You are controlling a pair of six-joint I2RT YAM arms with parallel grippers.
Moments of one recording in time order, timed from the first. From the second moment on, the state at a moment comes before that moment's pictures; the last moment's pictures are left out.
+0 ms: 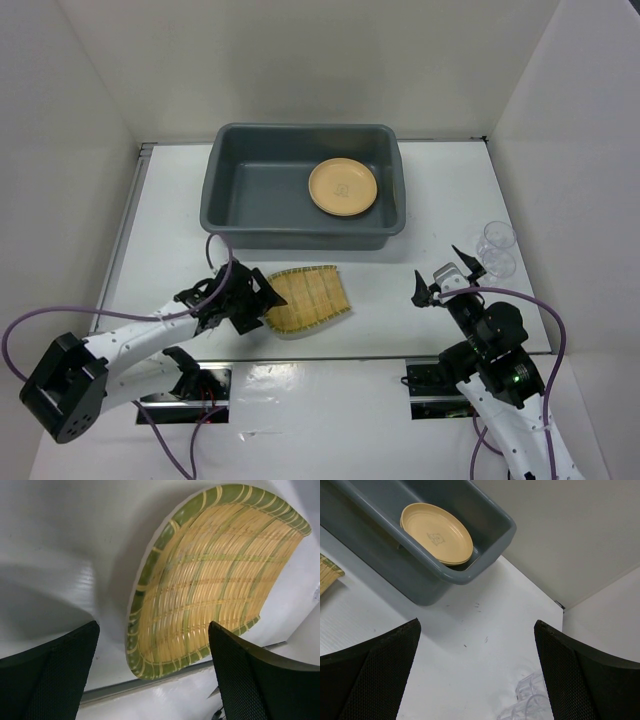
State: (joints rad) left arm -0.63 1.02 0.40 -0.31 0.04 -1.27; right arm 0.43 0.01 0.42 -0.39 0.01 -0.57
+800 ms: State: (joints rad) left arm -0.68 1.33 0.62 -0.23 0.21 -1.14; right arm 0.43 0.01 0.42 -0.39 0.03 -0.57
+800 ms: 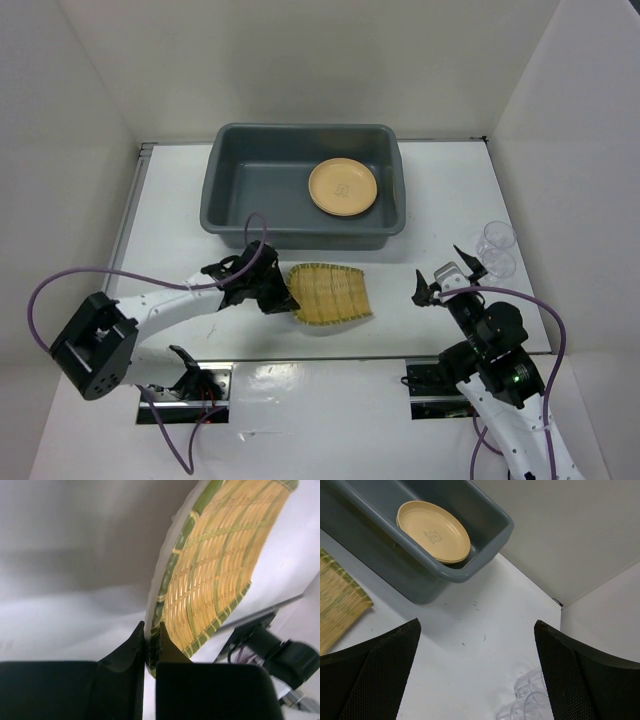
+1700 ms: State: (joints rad) left arm -0.39 1.65 1.83 -0.83 0.78 -0.64; right arm 0.43 0.01 0.42 -0.39 0.07 -0.57
